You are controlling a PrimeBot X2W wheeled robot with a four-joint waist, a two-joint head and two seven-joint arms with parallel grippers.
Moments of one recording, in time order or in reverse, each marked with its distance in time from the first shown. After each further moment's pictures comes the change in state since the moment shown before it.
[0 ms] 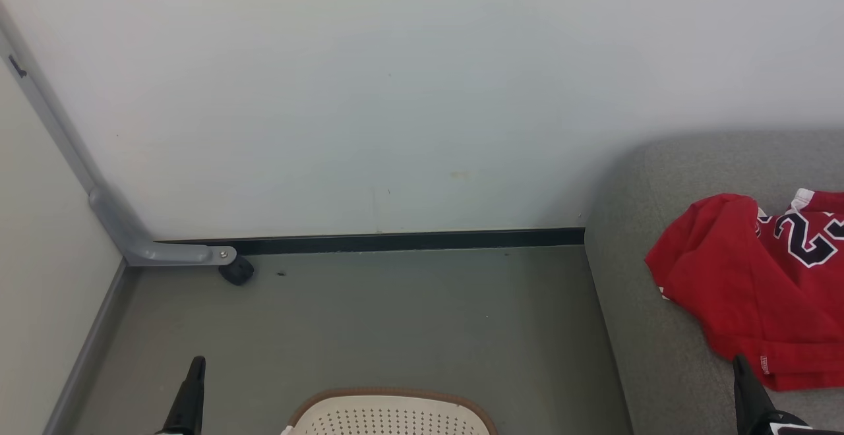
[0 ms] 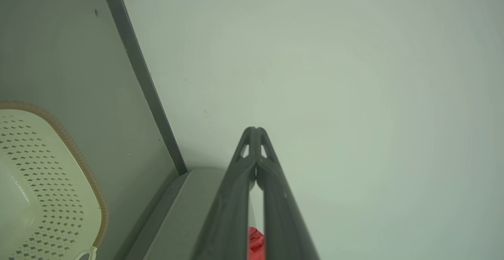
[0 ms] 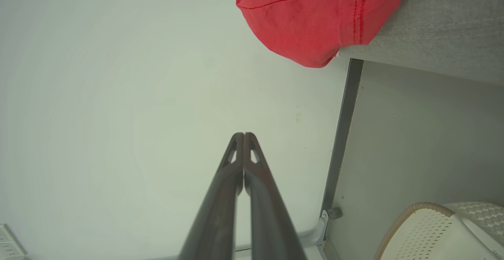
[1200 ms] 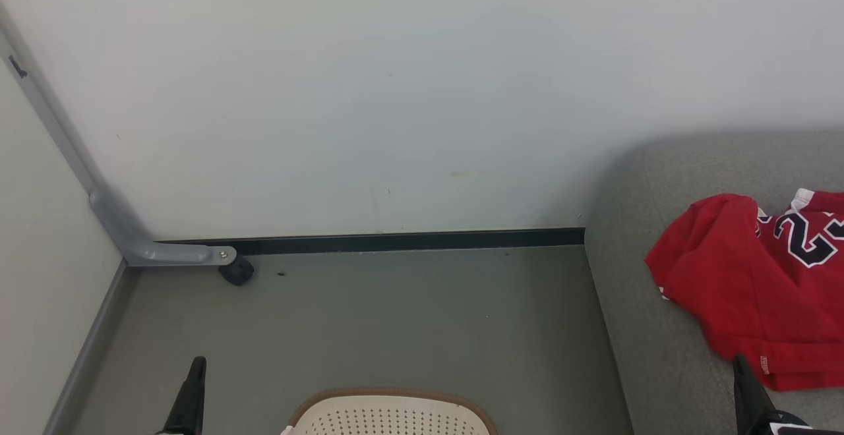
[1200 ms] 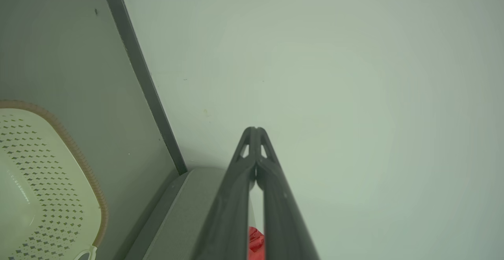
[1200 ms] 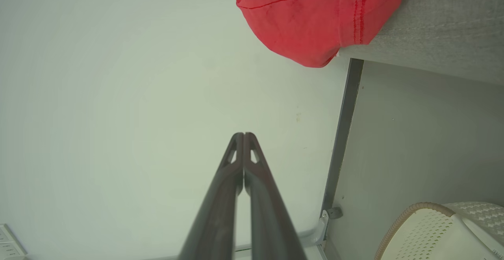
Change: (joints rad) left arm 0.000 -0.002 0.000 0.001 0.000 0.000 0.000; right arm -0.001 0.000 0.000 0.000 0.000 0.000 0.000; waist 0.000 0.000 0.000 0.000
